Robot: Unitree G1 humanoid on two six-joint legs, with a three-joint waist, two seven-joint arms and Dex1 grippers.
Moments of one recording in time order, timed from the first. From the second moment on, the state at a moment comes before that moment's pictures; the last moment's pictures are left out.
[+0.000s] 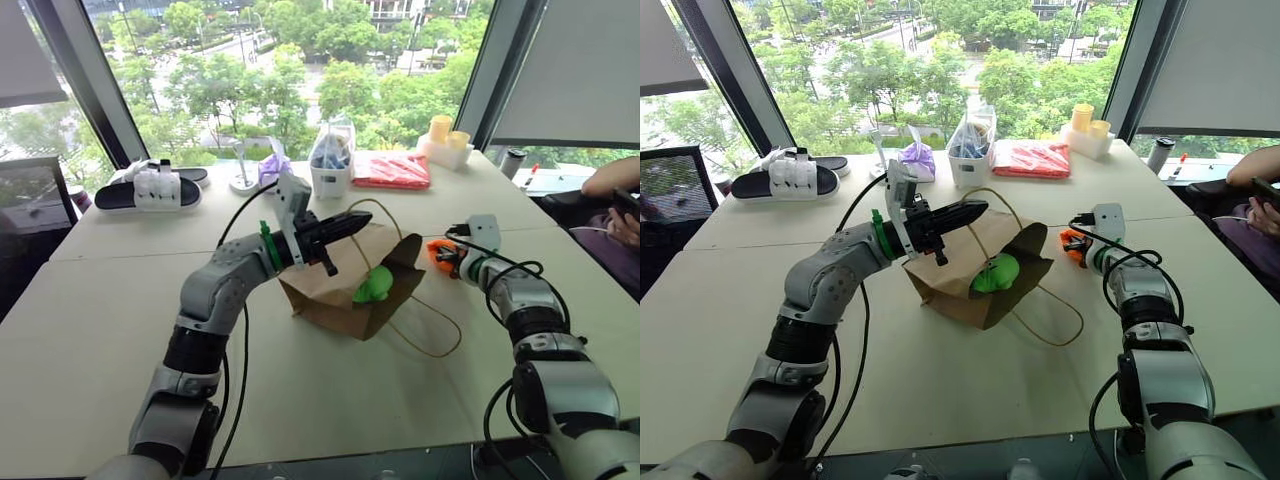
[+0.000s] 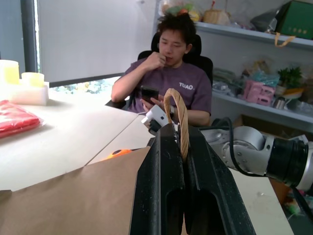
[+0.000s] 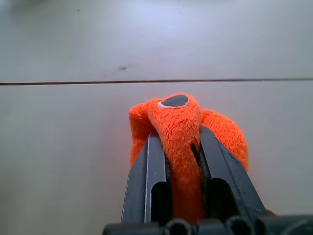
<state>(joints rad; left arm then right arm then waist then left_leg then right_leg) -0.81 0.20 -0.02 0.03 -0.60 0.56 -0.78 -0.86 -0.56 -0.14 0.83 0.15 0.32 0.44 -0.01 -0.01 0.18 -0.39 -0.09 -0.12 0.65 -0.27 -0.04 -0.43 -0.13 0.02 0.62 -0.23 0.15</state>
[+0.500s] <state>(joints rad) -0.89 0.17 0.07 0.15 -0.69 0.58 -0.79 -0.33 -0.69 -0.35 -0.44 0.75 1.04 0.59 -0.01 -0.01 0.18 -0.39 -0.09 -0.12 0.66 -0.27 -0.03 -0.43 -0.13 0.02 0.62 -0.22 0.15</state>
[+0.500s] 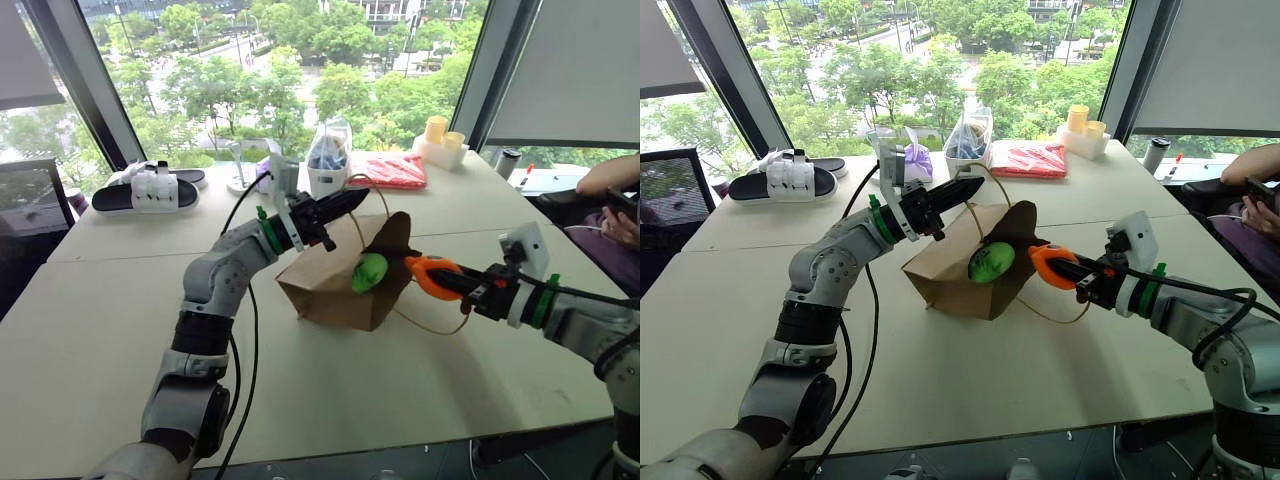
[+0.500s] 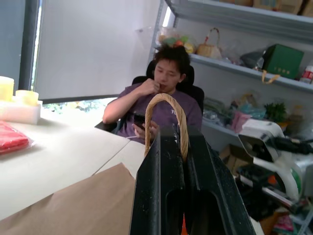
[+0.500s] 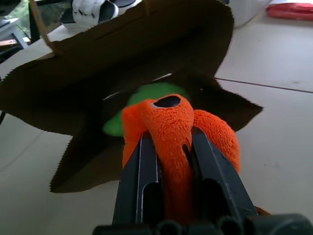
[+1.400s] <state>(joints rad) -0.88 0.11 0.20 0.14 -0.82 0.65 -0.61 -0.63 -0.49 0.02 -0.11 0.45 0.84 0.52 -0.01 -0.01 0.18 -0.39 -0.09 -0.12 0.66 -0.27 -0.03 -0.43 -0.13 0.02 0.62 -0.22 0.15</state>
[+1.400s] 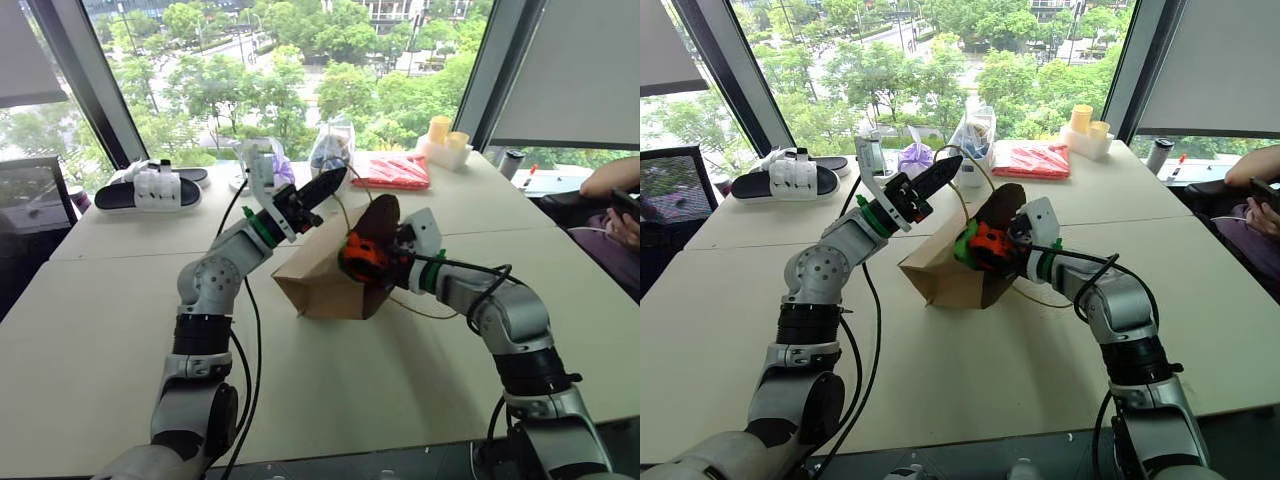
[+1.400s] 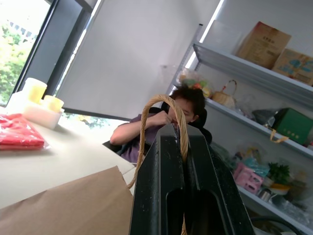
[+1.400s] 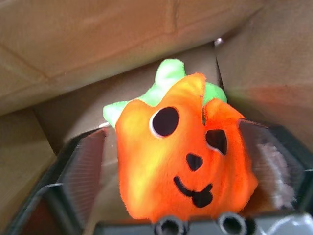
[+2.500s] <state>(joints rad) -0.89 0.11 0.17 0.21 -0.79 0.64 -0.67 -0.04 -0.34 -0.54 -0.43 0.91 0.96 0.30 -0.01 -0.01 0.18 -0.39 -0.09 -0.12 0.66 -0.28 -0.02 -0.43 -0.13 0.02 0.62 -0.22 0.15</state>
